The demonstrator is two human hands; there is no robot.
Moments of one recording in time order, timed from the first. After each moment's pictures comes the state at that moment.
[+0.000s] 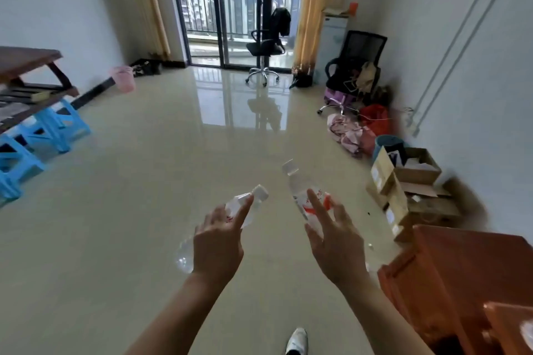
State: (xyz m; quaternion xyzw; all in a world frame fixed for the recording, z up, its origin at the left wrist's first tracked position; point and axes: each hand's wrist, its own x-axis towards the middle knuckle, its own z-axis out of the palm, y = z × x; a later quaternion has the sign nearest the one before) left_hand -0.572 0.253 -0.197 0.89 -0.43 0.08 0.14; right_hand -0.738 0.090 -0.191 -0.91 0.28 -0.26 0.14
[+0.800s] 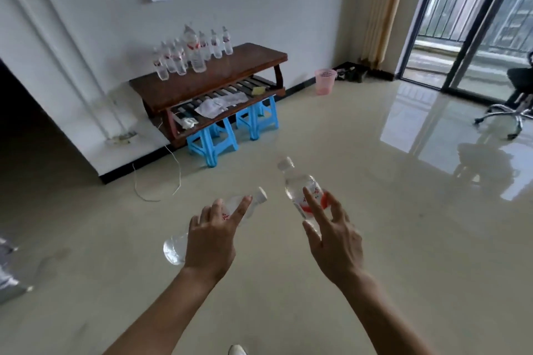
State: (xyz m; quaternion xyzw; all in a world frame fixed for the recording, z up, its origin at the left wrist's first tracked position) left_hand -0.024 0.411 -0.172 0.99 -0.11 0.13 0.01; right_hand -0.026 0.164 -0.196 -0.93 -0.10 -0.21 0.29
